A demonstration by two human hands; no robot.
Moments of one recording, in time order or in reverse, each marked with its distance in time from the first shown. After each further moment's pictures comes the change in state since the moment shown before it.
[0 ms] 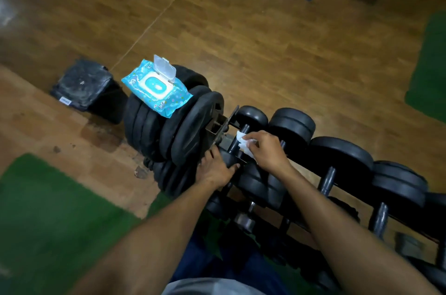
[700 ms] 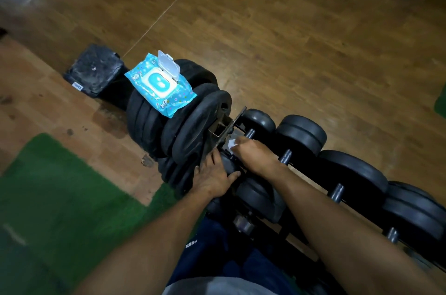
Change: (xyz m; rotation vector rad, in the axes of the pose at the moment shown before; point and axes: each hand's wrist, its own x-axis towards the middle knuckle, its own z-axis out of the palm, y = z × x) left_hand 0.007 0.000 0.003 0.095 -0.039 -0.009; right_hand 0.056 0.015 0.029 -0.528 -0.391 -0.402
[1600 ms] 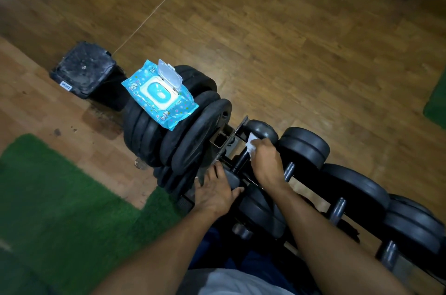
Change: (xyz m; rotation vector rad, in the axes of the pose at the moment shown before) left_hand 0.001 0.000 -0.003 0.120 0.001 0.014; right_hand 0.010 -0.001 -0.001 0.250 0.345 0.555
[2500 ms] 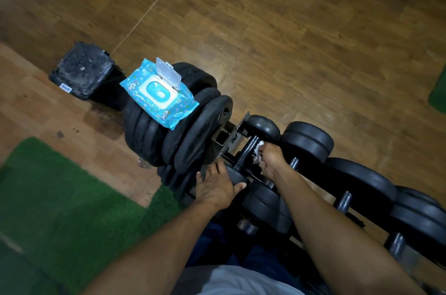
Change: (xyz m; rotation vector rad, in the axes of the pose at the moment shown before) left_hand 0.009 -0.006 -0.011 0.011 -0.088 0.017; right_hand 0.020 -0.003 0.005 1.153 -0.198 0.863
